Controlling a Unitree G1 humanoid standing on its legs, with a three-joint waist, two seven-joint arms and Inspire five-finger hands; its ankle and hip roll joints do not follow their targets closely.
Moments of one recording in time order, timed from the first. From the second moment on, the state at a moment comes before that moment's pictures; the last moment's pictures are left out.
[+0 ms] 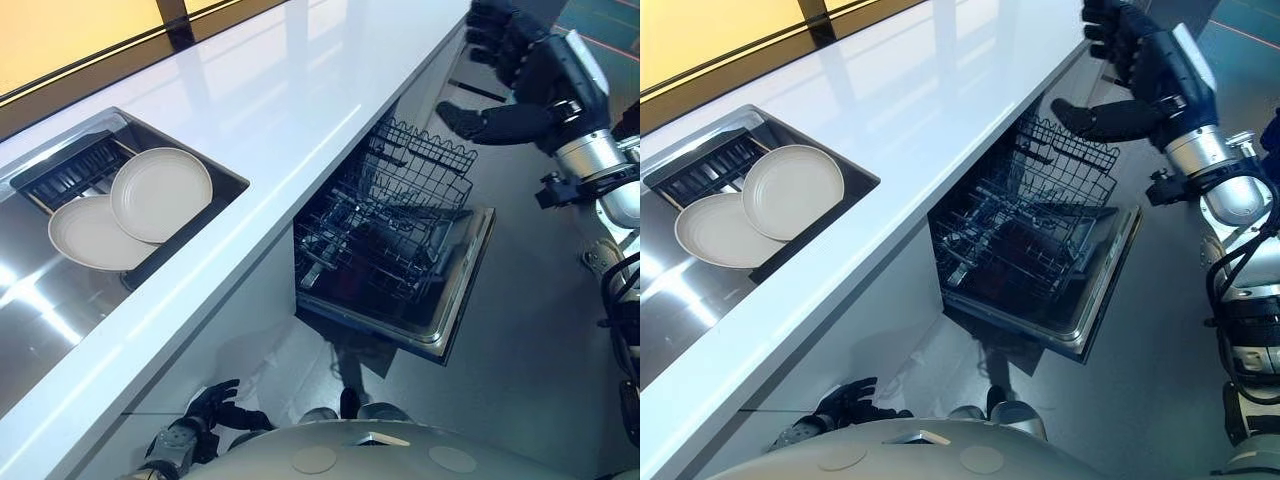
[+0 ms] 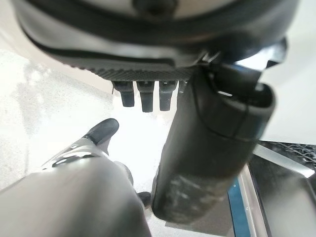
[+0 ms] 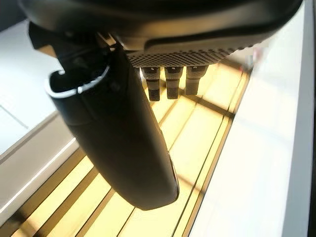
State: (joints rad) left arm 0.06 0.29 -0.18 1.24 -0.07 -0.18 -0.13; right arm -0.41 -0.89 0.07 -0.02 0.57 -0.10 0.22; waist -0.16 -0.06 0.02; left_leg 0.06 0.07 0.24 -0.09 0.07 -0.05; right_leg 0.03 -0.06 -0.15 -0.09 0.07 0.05
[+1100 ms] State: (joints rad) left arm 0.05 0.32 -0.18 1.26 -0.05 -0.13 -0.16; right arm -0.39 -0.81 0.10 0.04 0.65 0.02 0.34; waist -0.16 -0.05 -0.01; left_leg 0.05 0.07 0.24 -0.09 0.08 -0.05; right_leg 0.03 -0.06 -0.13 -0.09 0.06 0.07
